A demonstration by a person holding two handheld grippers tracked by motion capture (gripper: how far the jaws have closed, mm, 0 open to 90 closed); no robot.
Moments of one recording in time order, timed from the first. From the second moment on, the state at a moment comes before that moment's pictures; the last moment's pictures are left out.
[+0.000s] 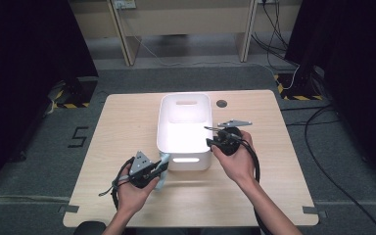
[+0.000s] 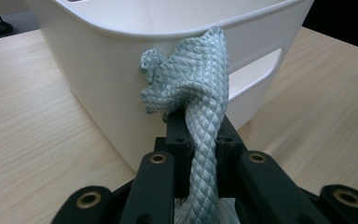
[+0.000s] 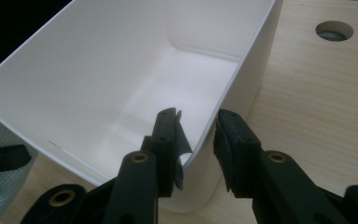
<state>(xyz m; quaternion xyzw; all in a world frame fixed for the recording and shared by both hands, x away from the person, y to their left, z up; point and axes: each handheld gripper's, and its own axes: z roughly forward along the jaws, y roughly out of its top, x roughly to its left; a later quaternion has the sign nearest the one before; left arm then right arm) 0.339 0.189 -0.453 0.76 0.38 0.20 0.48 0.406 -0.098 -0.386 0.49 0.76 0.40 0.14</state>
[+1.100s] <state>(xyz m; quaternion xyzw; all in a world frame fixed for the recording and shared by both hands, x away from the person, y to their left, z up) 0.348 0.186 -0.492 0.78 0.39 0.18 0.45 0.407 -0.097 -0.387 0.49 0.76 0.40 0.14</state>
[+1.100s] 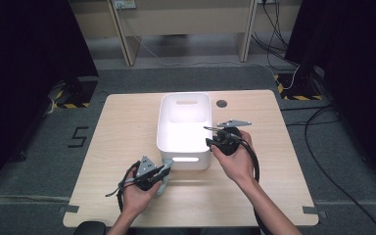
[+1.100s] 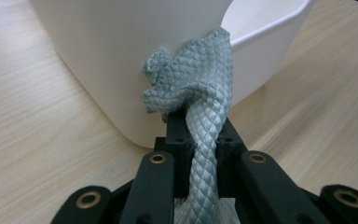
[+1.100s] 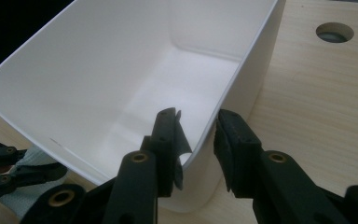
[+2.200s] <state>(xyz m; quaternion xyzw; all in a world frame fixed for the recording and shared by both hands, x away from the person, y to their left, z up) 0.354 0.175 -0.509 0.80 0.39 0.15 0.44 0.407 -0.096 -0.387 0.49 0.76 0.40 0.14</state>
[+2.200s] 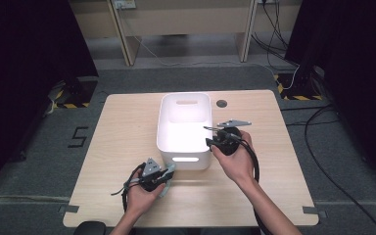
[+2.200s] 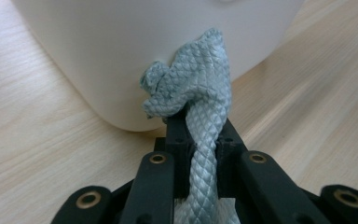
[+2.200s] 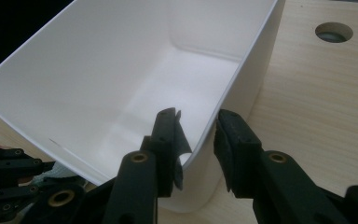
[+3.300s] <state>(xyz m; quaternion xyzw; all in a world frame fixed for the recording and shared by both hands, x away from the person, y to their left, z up) 0.347 0.168 -0.471 0.78 0.39 0.16 0.46 0.407 -0.096 -0.387 0.49 0.76 0.40 0.14</state>
